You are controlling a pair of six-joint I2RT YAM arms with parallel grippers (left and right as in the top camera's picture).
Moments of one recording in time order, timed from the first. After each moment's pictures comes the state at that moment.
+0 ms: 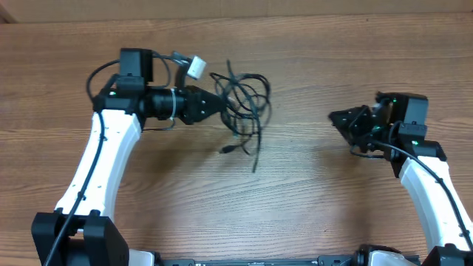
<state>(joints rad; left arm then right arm) -0.10 1.59 1.29 -0.72 1.11 0.12 -0.12 1.33 0.82 -0.38 -0.65 0.74</state>
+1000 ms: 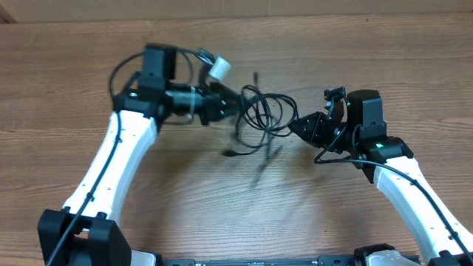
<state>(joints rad) -0.19 1.59 1.29 -0.54 1.20 0.11 0.17 1.33 0.82 -0.33 -0.61 0.66</state>
